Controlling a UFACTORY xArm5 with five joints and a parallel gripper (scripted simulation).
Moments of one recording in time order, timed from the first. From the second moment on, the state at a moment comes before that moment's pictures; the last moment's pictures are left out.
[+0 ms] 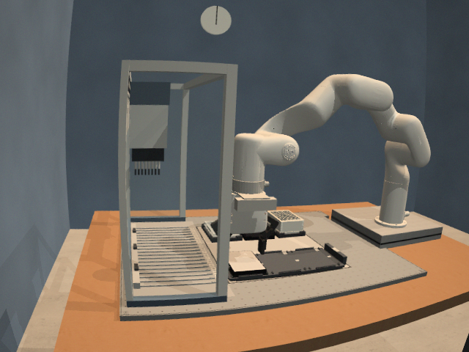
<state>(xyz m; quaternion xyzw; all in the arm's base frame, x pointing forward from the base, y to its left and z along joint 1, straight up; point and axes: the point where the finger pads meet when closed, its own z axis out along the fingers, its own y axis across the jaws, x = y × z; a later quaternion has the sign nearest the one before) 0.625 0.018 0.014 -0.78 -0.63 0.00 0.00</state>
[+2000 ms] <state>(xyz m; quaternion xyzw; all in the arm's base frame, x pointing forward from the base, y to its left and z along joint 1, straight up) 0.626 0.018 0.100 -0.78 -0.63 0.00 0.00</state>
